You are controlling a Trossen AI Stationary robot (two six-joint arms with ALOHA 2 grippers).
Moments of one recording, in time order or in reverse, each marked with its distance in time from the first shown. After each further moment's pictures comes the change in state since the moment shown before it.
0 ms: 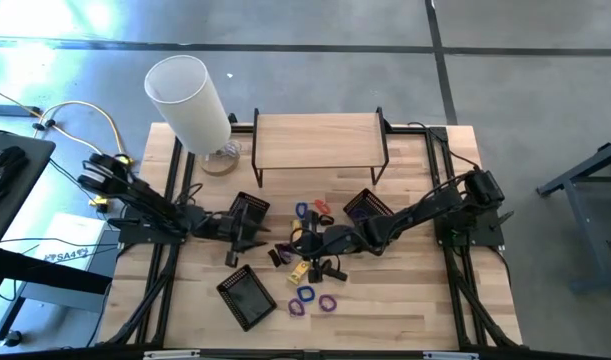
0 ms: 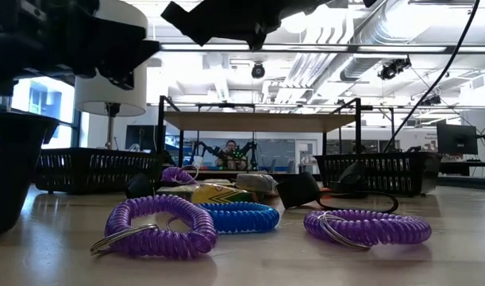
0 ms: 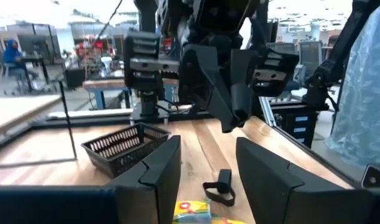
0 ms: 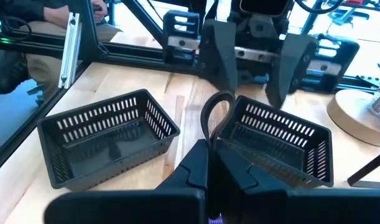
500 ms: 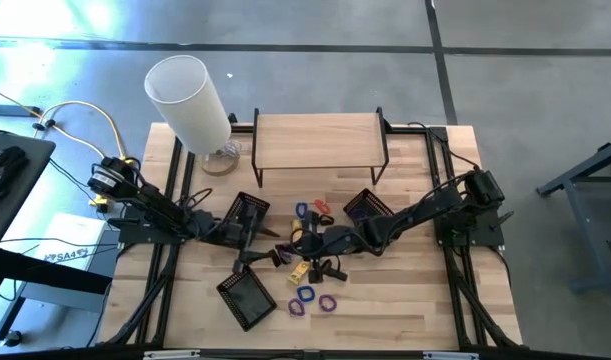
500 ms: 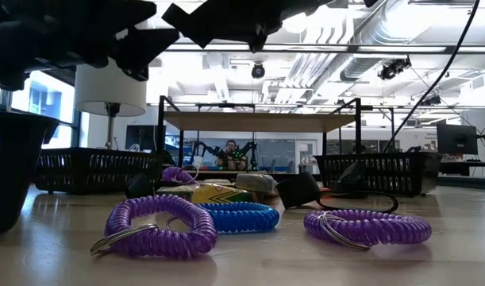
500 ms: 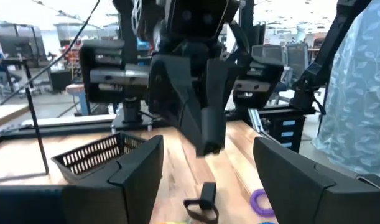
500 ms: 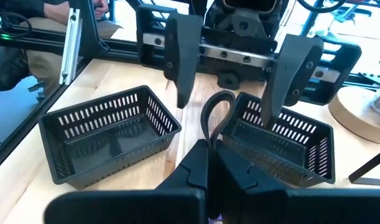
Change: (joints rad) left arm -0.035 0.097 0.112 0.003 0.012 0.030; right arm -0.004 0.000 0.000 -0.012 0.000 0.004
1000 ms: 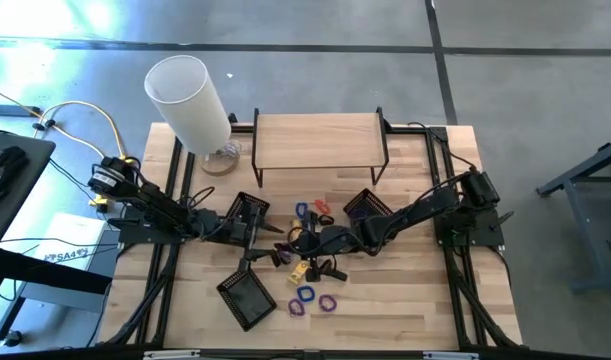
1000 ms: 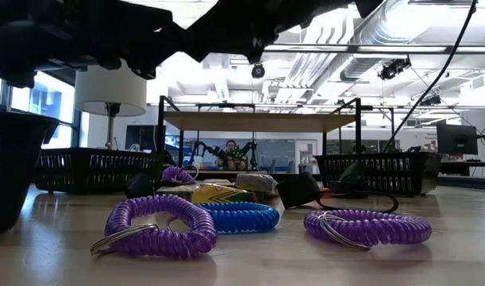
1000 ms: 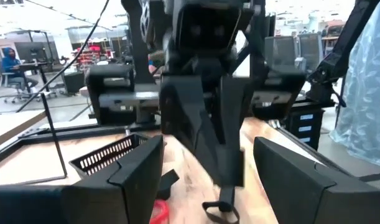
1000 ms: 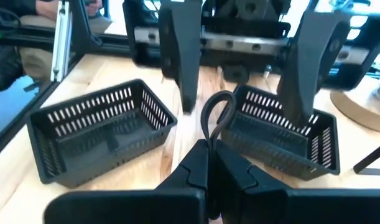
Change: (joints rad) left arm 0.029 0.000 0.035 -0.062 -0.004 0.046; right arm -0.009 0.035 0.000 0.023 0.001 0.022
